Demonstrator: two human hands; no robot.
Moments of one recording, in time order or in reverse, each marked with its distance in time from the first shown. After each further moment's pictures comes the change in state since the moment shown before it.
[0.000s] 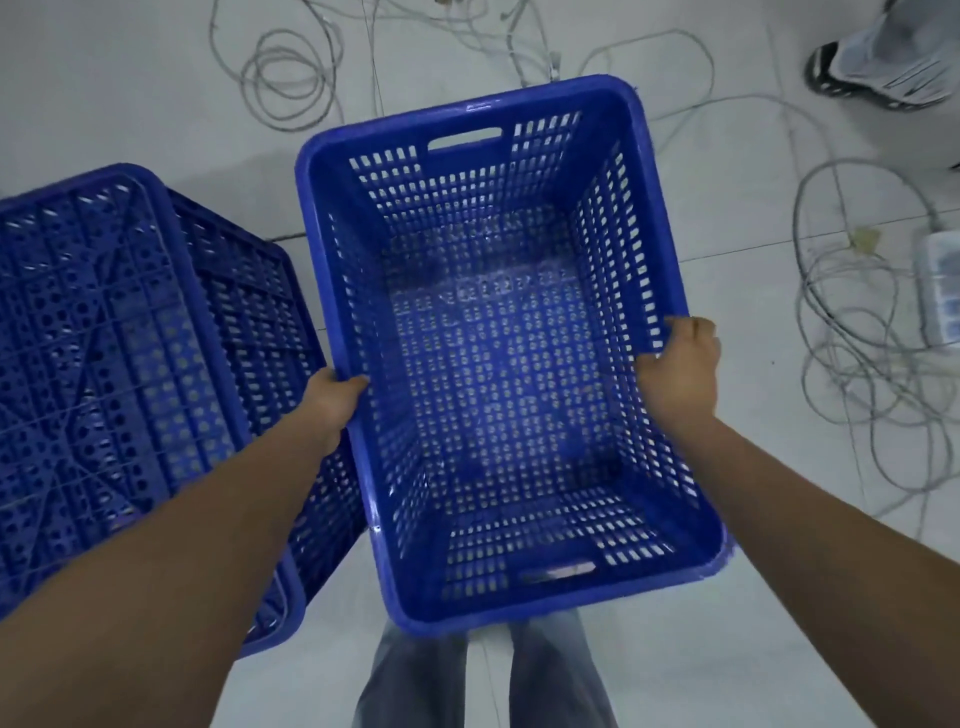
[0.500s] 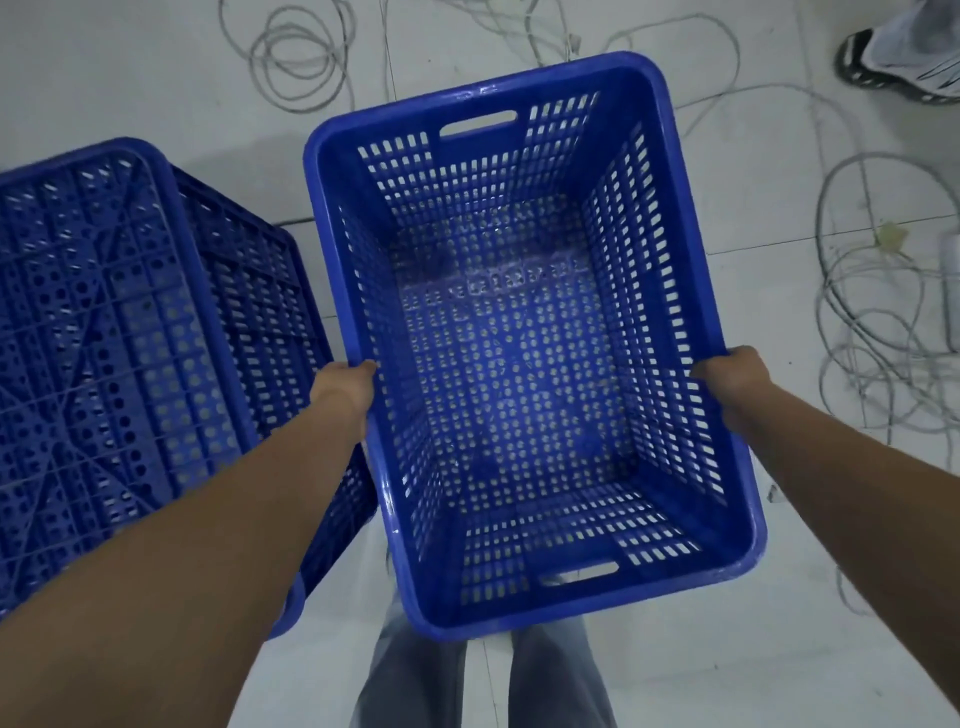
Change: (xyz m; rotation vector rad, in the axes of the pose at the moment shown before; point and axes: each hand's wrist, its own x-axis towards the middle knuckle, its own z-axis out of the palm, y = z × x) left_hand 0.017 -0.009 0.008 -0.180 0.071 -0.140; right_hand 0.054 0.061 0.009 0.309 -0.187 0.527
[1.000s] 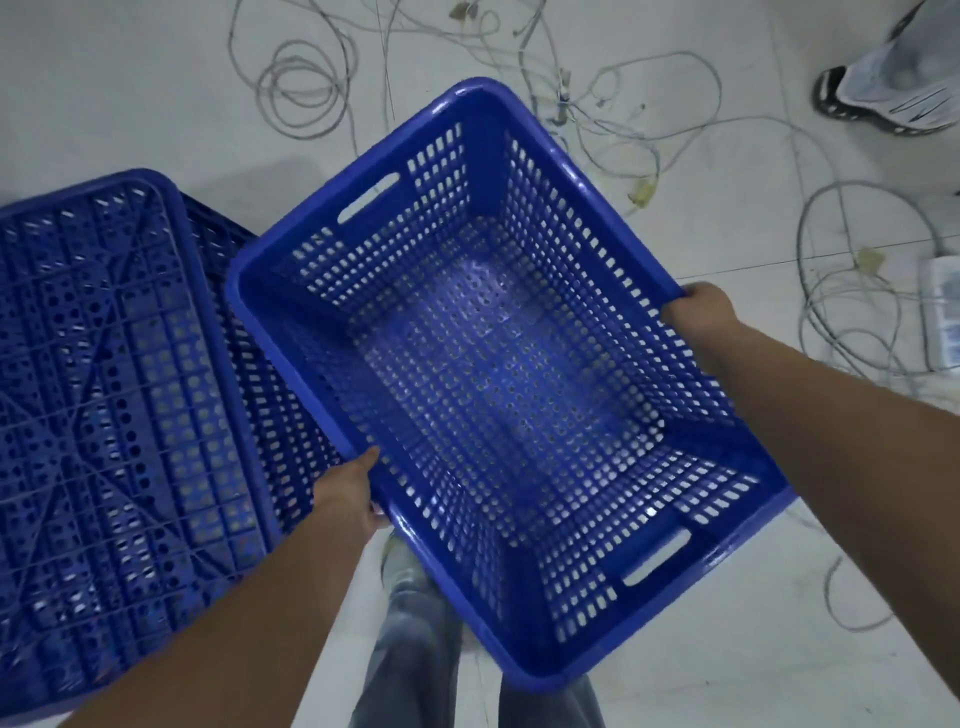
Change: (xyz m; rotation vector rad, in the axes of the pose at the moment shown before) left_hand -0.060 -0.056 -0.005 -0.341 -0.063 -0.328; right_hand -0.007 -0.085 -0.009 -0.156 -0.056 -0.297
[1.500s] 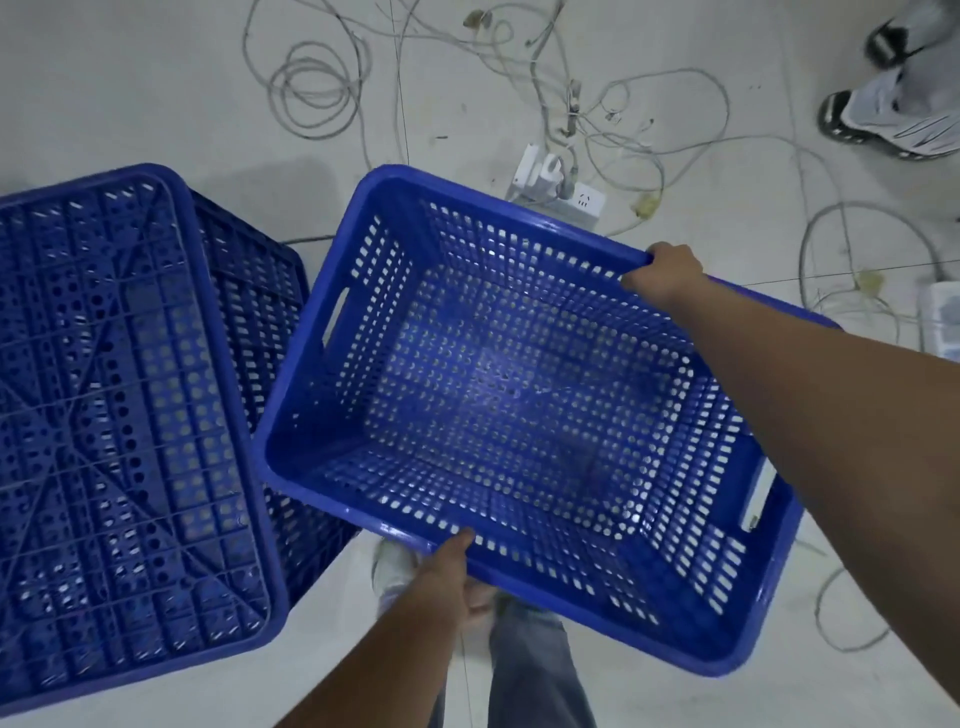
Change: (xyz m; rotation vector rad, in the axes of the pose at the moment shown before) left_hand -0.025 -0.100 0.041 0.104 -0.152 -0.309; right_hand 0.007 -0.064 0.003 -0.340 -0.069 -0.157
